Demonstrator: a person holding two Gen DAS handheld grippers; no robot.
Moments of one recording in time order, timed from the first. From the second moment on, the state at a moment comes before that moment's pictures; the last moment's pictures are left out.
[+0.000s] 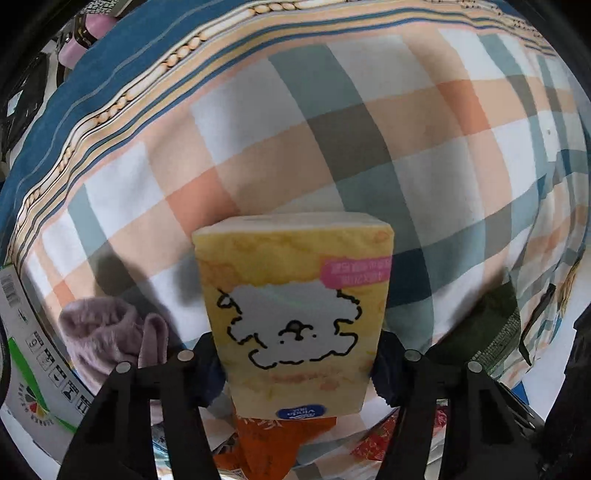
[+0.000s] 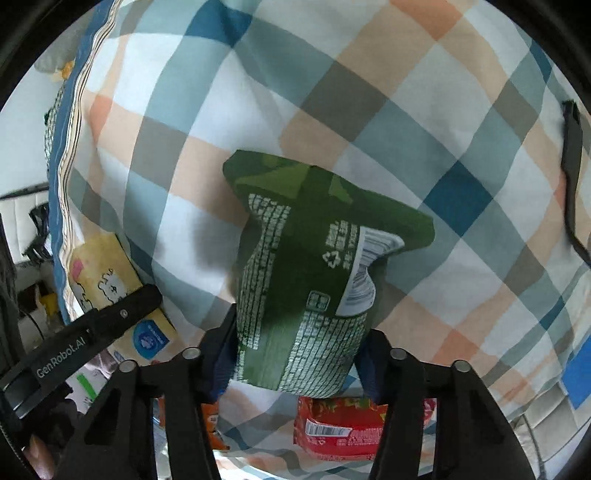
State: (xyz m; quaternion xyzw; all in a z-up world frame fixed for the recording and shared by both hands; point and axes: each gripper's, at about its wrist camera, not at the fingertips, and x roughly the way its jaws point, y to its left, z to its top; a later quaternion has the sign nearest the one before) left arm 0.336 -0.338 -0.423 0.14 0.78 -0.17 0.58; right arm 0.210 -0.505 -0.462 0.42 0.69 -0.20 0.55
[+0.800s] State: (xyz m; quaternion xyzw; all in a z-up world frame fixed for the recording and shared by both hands) left arm 0.257 -0.157 -0.212 0.01 0.68 -0.18 0.71; right arm 0.195 -0.353 -0.297 0.24 0.69 -0.01 0.69
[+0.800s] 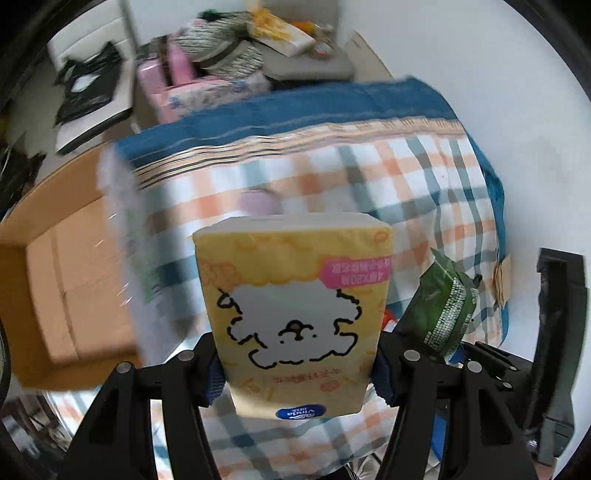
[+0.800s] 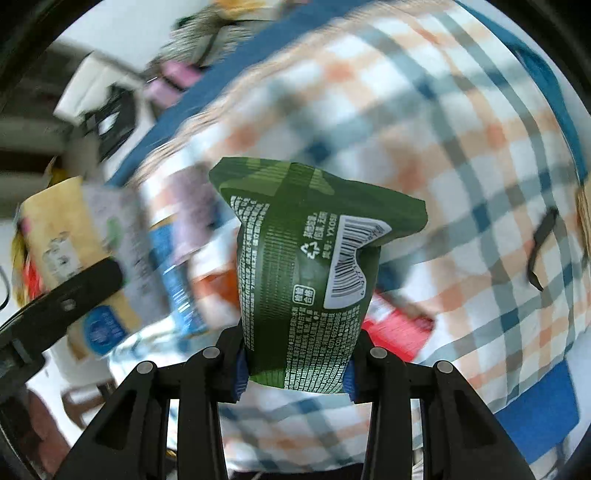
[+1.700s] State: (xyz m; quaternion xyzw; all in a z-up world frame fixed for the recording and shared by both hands) left arm 0.381 0.116 -0.301 -0.05 0.73 -0.09 0.68; right arm 0.365 -0.019 -0.313 0.06 0.73 0.08 0.67
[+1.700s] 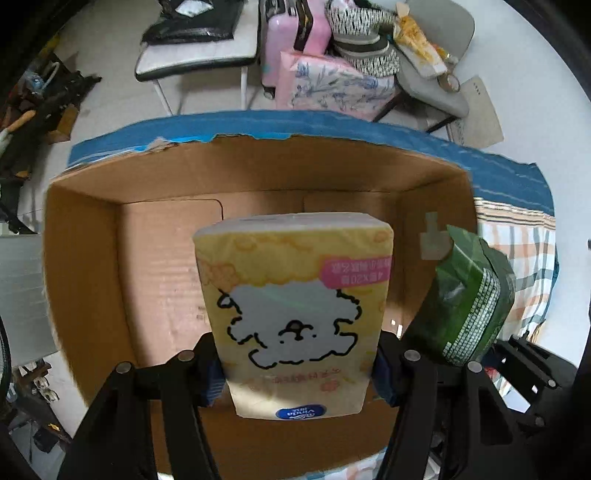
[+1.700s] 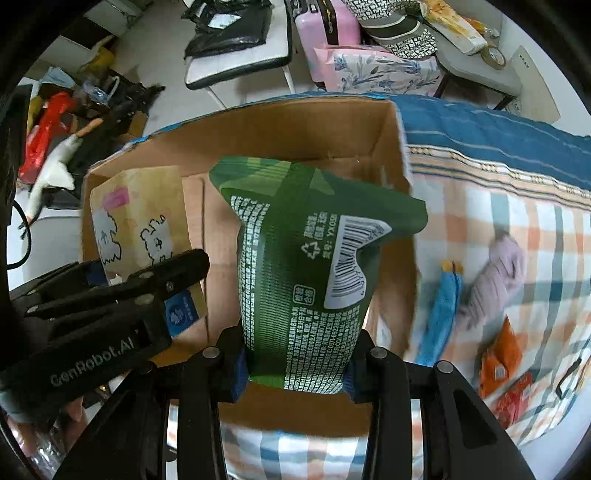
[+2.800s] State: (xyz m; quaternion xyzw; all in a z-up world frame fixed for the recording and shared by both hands) left arm 0.367 0.141 -0.285 -0.08 0.70 -0.05 0.71; right arm 0.356 -0.010 -0.297 0.01 0.71 0.05 0.70
